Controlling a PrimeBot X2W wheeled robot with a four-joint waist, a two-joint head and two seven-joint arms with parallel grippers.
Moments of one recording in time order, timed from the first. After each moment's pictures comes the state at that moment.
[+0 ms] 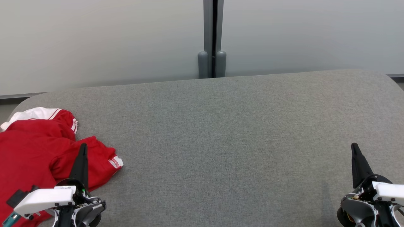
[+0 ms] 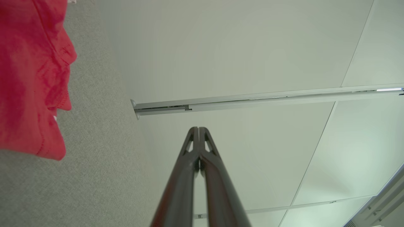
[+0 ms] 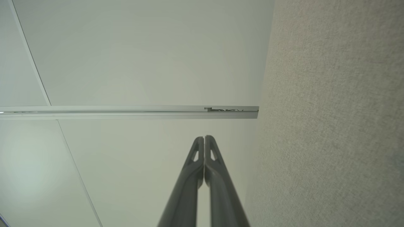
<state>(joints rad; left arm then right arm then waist) -0.10 0.05 0.11 0.24 -1.61 -0.13 0.11 -0.10 -0.05 -0.11 0.24 1.62 0.13 0.11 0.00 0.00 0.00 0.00</state>
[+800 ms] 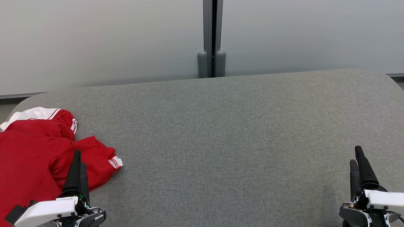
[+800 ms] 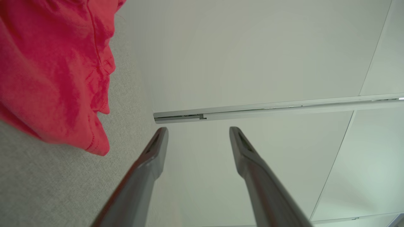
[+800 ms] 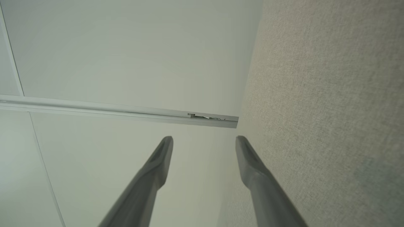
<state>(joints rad) -0.05 0.03 0.12 0.24 -1.56 -0.12 0.04 -0.06 -0.04 -0.10 0.24 1.49 0.13 0.04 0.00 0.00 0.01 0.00</state>
